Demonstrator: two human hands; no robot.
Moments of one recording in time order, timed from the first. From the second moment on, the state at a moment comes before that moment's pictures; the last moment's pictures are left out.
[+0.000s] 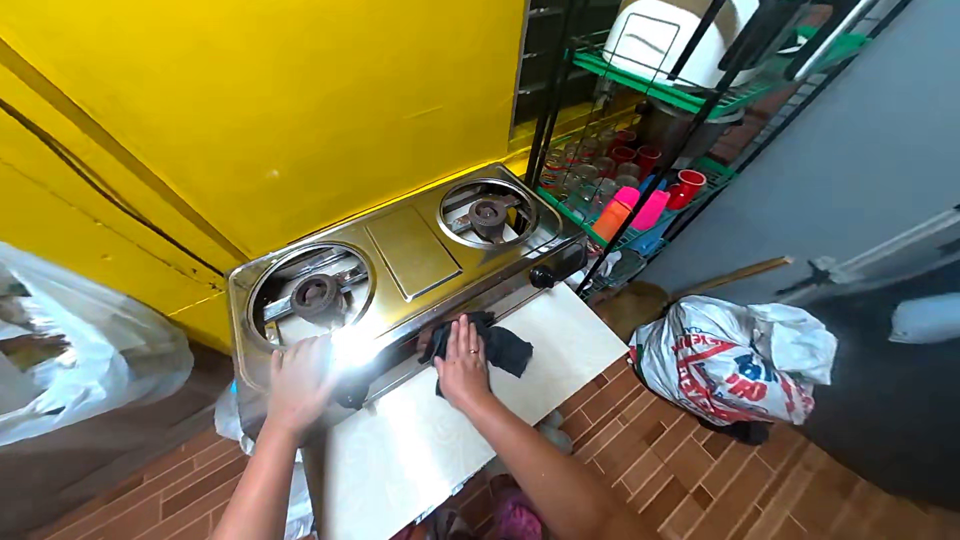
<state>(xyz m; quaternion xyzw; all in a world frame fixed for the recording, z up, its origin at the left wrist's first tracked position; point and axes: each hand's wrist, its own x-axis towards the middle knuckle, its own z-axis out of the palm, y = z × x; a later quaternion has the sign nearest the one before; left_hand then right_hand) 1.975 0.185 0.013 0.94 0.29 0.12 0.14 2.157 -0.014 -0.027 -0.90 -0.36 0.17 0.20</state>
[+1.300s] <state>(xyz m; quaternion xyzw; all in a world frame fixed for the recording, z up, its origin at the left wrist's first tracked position) 1.976 0.183 0.011 0.94 0.31 0.10 0.11 2.240 -0.094 -0.036 -0.89 -0.38 0.19 0.16</state>
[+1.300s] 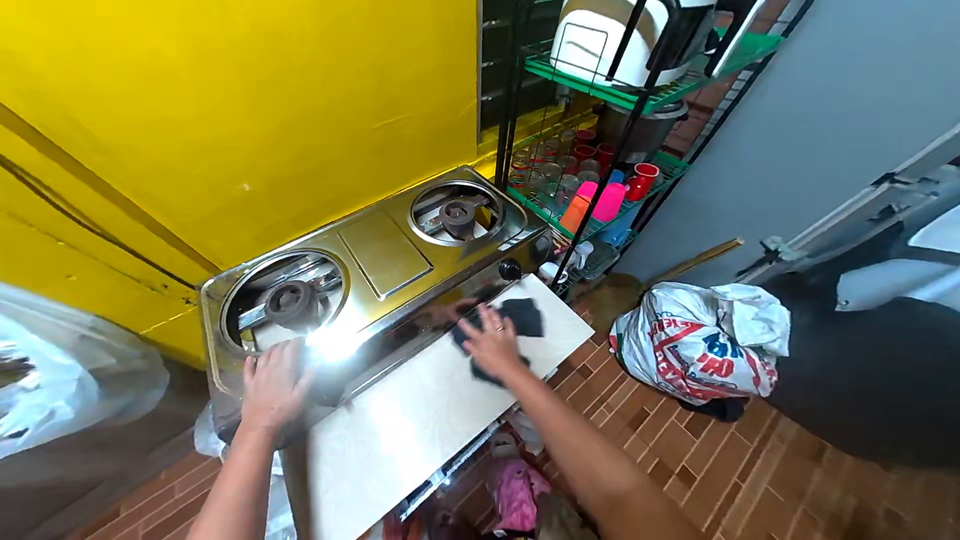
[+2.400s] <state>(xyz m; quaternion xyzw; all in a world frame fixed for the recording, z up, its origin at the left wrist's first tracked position) 2.203 0.103 0.017 0.82 0.57 0.04 0.11 2.538 -0.120 -0.062 -0.77 -0.31 0.13 0.53</state>
